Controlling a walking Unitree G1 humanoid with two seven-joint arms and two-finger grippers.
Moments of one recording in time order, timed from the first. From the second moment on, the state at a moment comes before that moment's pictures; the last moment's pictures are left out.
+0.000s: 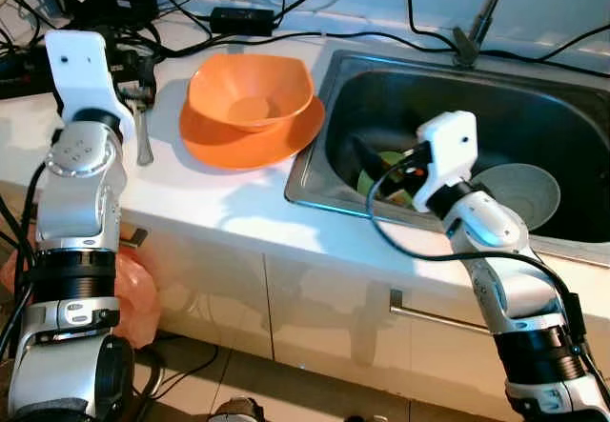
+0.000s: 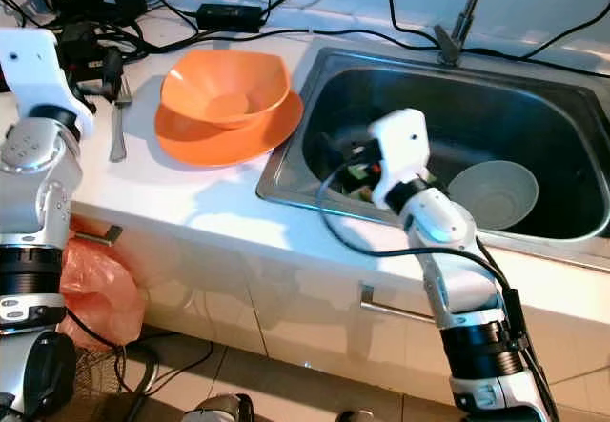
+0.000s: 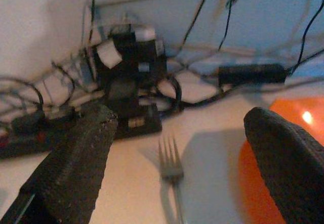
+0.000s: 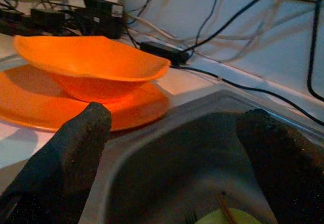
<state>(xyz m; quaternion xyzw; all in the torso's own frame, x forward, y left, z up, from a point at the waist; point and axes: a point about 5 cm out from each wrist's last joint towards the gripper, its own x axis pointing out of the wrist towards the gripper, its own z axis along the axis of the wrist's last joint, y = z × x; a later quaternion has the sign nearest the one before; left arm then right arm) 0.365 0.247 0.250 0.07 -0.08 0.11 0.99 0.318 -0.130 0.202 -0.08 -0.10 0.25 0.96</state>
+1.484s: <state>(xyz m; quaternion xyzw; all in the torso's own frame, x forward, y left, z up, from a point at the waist) 0.387 0.263 0.195 -0.11 0.10 0.06 0.99 0.302 -0.126 0.198 -0.08 -0.08 0.27 0.96</state>
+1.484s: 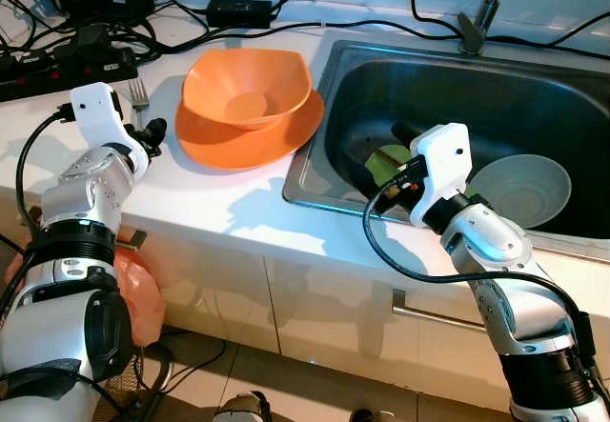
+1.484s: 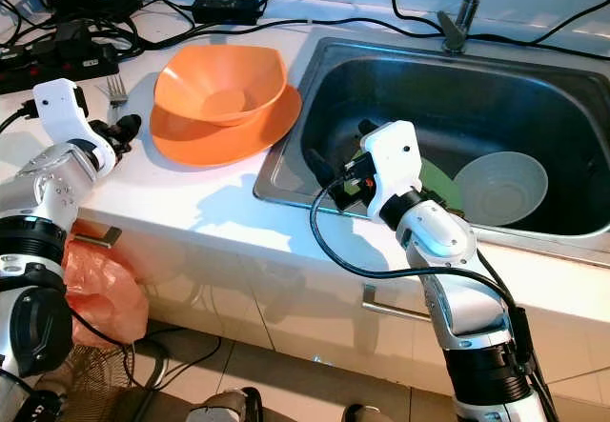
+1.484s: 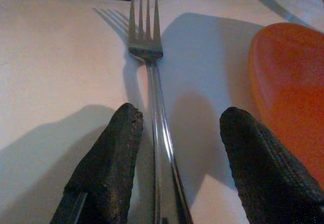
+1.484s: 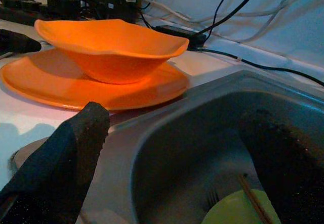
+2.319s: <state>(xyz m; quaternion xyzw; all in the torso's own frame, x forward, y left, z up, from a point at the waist) 0.386 0.271 0.192 -0.13 0.10 0.09 0.98 0.301 -0.125 0.197 -0.08 -0.07 0.27 0.96</state>
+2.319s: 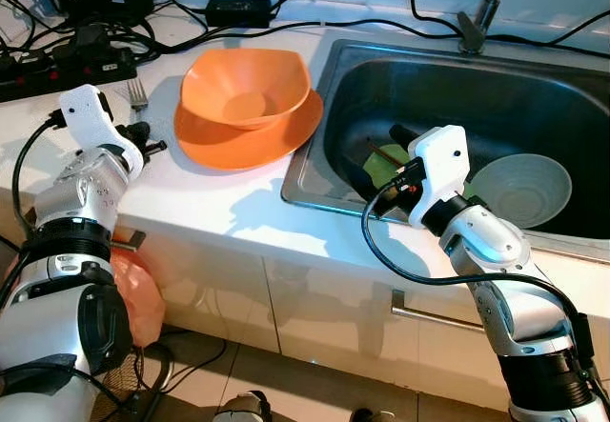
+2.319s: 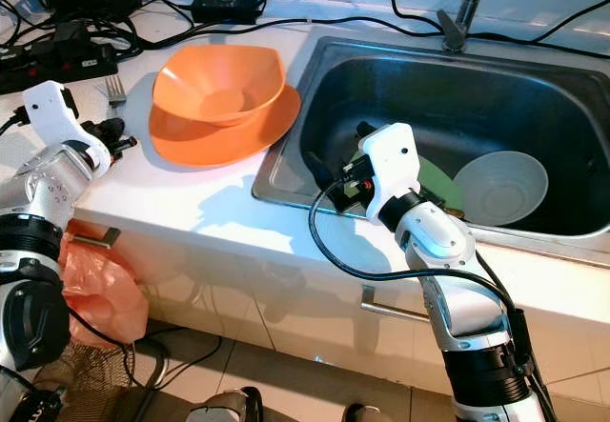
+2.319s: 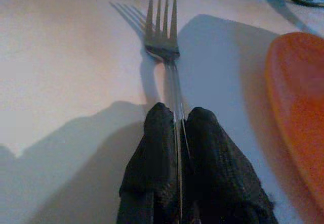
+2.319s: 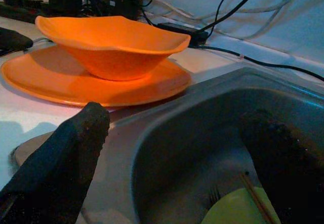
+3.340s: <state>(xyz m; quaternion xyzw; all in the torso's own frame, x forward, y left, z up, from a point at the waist) 0.372 0.280 0.210 0.05 -0.01 0.15 0.99 0.306 -0.123 0.195 -0.07 -0.07 0.27 0.96</state>
